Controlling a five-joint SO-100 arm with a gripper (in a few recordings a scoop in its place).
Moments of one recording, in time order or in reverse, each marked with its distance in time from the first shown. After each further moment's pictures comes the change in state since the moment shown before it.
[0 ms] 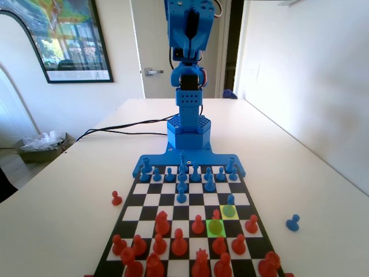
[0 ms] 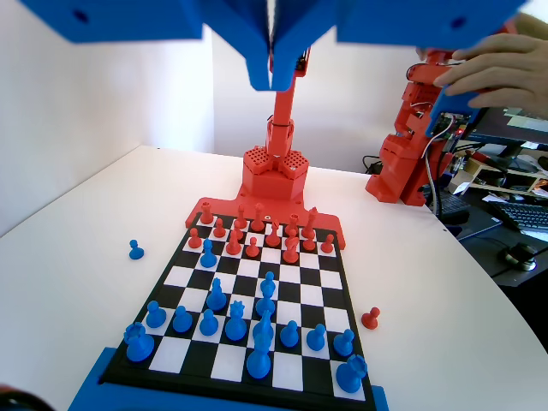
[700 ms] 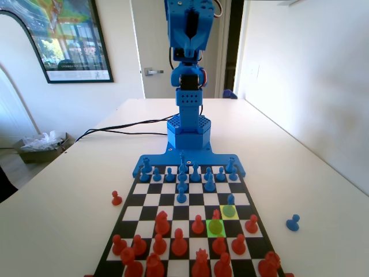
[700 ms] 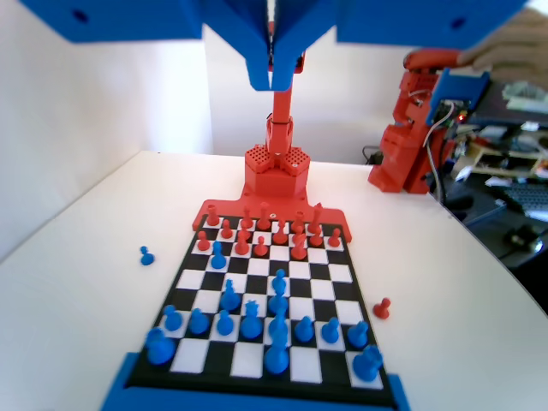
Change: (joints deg) arm -1.7 -4.7 -4.6 2.0 5.5
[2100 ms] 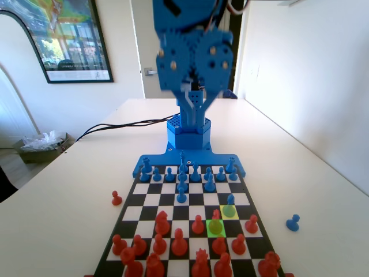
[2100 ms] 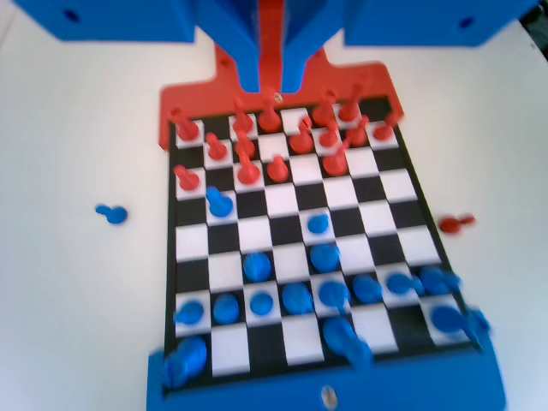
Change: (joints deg) arm -3.4 -73.1 -17.9 -22.1 13.9
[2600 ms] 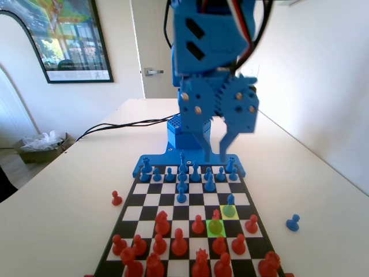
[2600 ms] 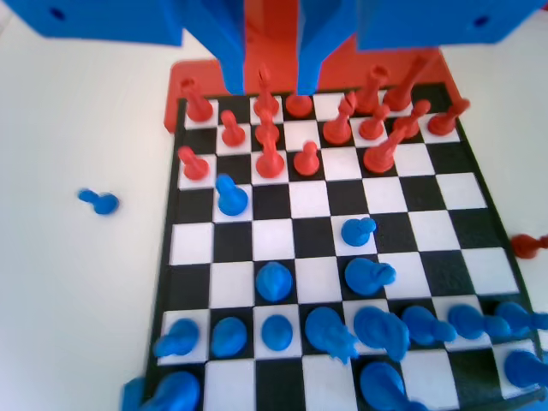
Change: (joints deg) arm -2.8 -7.6 5.7 -13.7 -0.9
